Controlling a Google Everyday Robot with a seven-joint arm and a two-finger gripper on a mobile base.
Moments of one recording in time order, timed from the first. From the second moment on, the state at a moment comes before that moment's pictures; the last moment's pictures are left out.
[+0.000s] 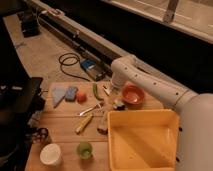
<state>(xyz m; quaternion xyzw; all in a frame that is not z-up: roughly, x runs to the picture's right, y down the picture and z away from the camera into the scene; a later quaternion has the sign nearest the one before) 0.049 0.041 0.860 -0.30 -0.06 0.15 0.94</state>
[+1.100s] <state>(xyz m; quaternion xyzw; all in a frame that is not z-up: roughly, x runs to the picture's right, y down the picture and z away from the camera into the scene) 0.057 0.073 0.940 -0.28 -0.01 0.18 0.94</state>
